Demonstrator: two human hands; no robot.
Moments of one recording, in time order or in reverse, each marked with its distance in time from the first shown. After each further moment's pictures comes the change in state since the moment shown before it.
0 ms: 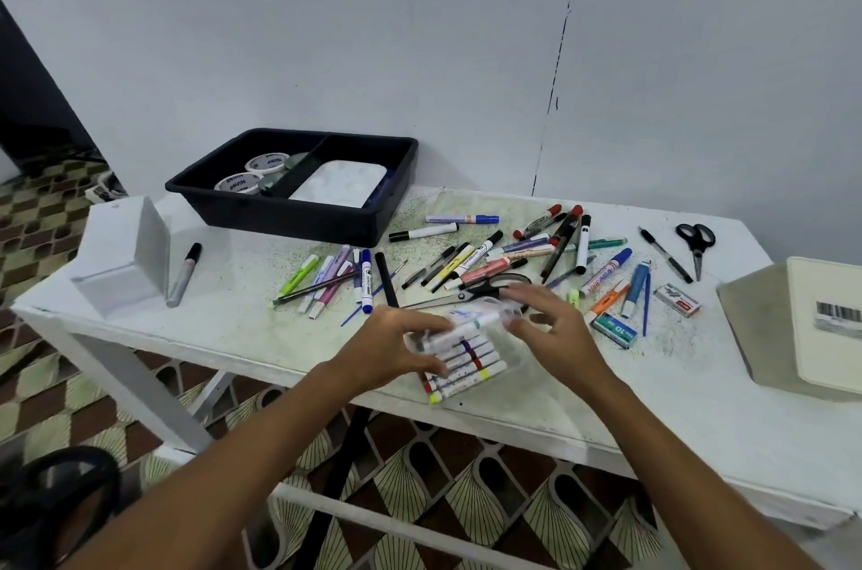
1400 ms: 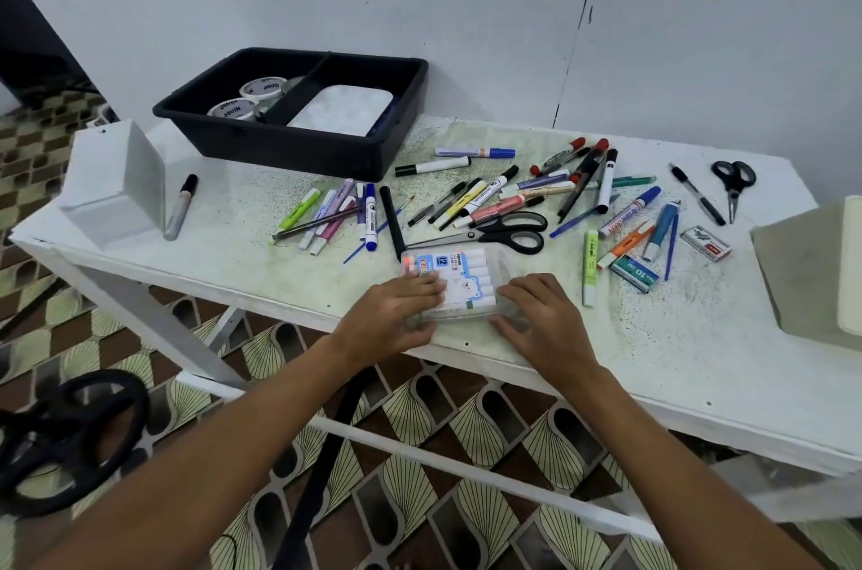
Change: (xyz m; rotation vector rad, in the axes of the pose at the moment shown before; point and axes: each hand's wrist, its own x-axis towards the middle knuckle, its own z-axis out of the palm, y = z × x) left_hand -0.028 -0.056 0.039 0.336 0.092 0.338; right_hand -0.032 0.061 0.037 -0.660 0.062 -0.442
